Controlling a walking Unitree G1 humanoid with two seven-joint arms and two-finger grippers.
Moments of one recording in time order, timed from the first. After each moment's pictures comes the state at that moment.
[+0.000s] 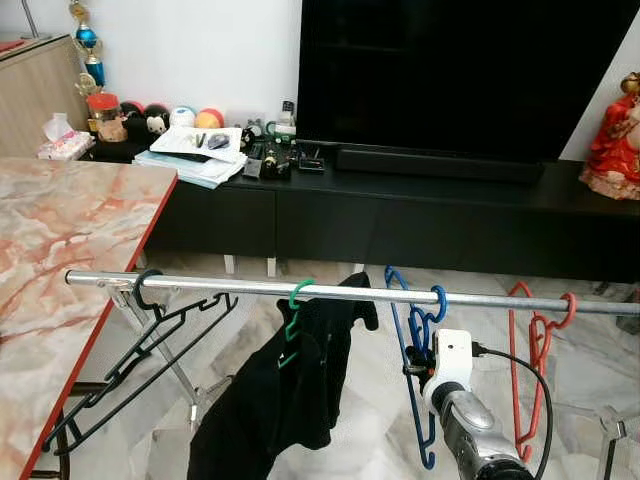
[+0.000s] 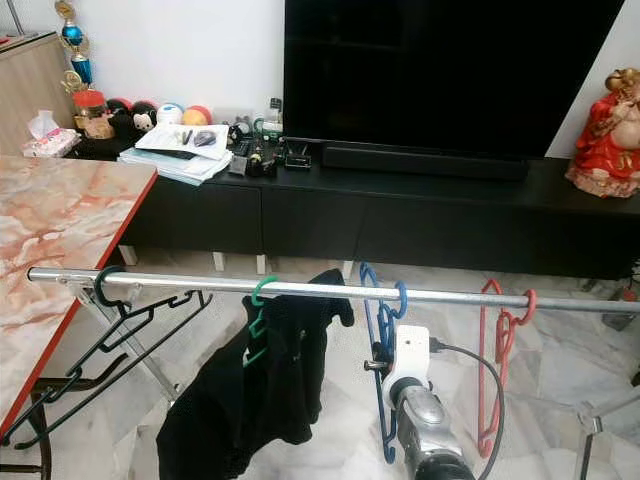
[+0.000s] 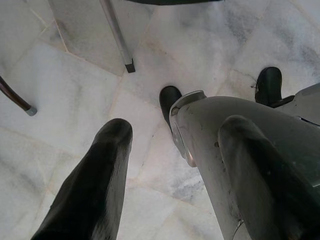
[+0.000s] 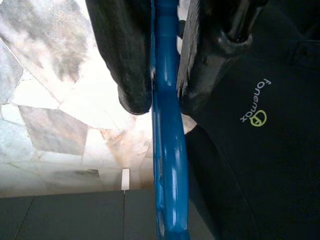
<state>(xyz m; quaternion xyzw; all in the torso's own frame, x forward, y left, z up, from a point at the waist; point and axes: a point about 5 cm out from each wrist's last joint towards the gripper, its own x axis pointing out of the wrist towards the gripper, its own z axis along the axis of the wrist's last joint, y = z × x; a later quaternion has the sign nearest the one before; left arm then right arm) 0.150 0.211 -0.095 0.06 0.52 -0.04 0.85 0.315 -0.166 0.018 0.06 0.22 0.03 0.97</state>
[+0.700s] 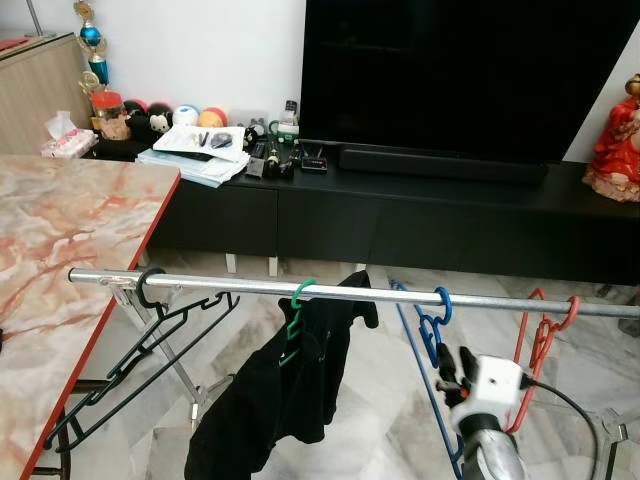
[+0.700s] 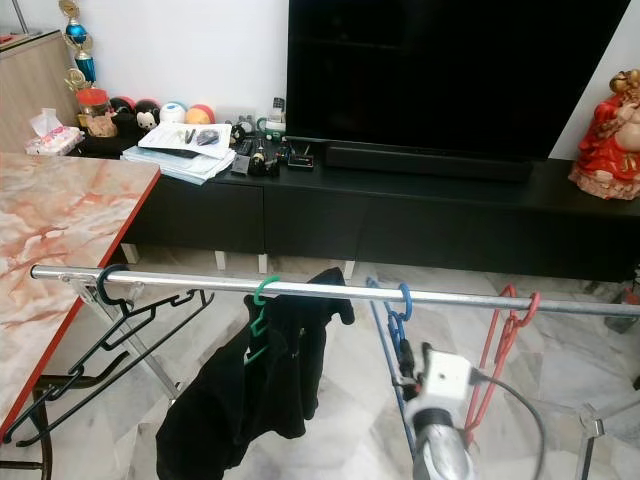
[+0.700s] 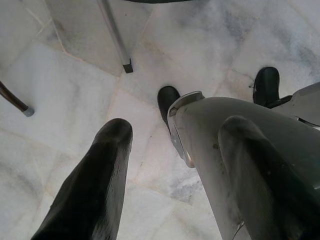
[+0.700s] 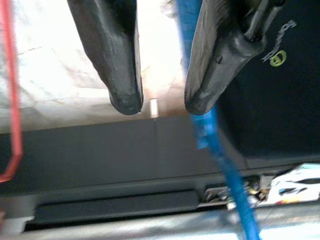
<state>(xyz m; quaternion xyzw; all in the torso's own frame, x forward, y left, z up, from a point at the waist) 0.151 0.210 -0.094 0.06 0.52 -0.04 0.85 0.267 -0.189 0.031 0.06 0.05 -0.04 1.00</state>
